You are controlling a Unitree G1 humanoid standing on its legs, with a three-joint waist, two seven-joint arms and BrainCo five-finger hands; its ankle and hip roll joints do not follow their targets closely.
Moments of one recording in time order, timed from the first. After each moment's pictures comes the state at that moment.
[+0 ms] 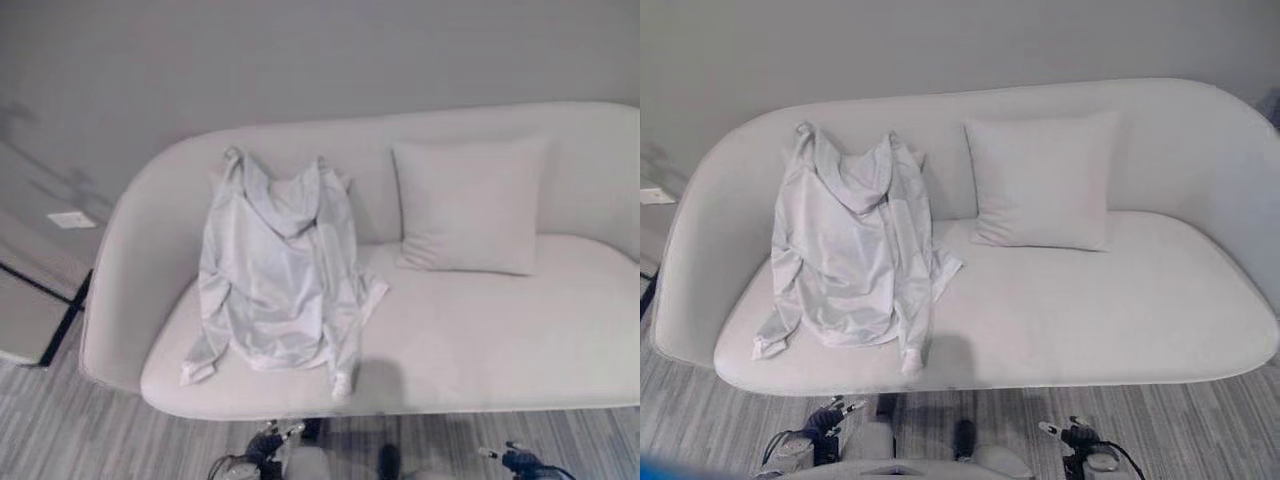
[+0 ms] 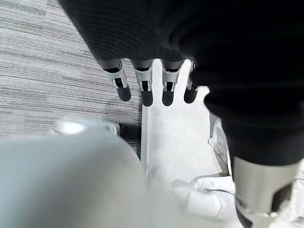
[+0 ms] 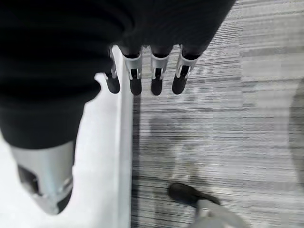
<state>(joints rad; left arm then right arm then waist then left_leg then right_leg) -0.07 0.20 -0.19 1.31 -0.37 -0.20 -0.02 -0.04 -0.31 0.24 1.27 0.28 -0.11 -0.04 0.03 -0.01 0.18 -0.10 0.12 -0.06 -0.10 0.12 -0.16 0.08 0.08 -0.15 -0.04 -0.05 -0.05</state>
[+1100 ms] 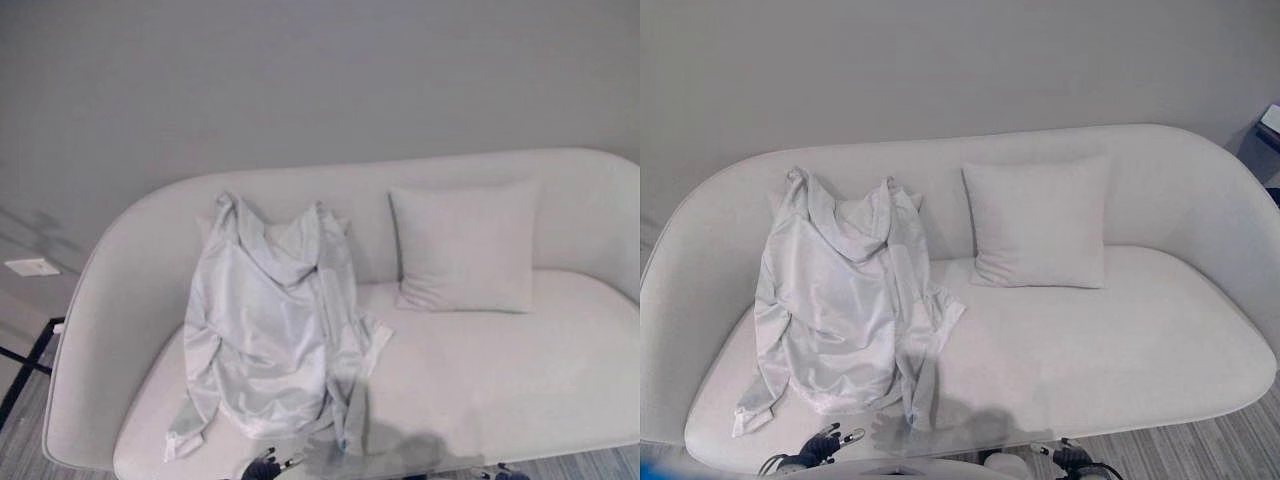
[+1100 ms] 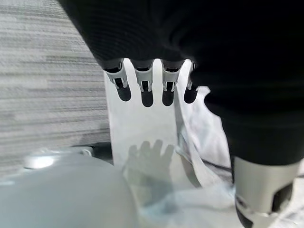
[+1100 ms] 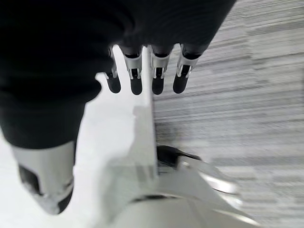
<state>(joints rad) 0.00 0.22 -0.27 1.28 -0.33 -0.19 -0.02 0.04 -0.29 0.24 1.23 0.28 -0.11 -0.04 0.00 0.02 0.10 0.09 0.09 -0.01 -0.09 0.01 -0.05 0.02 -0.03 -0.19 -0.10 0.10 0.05</state>
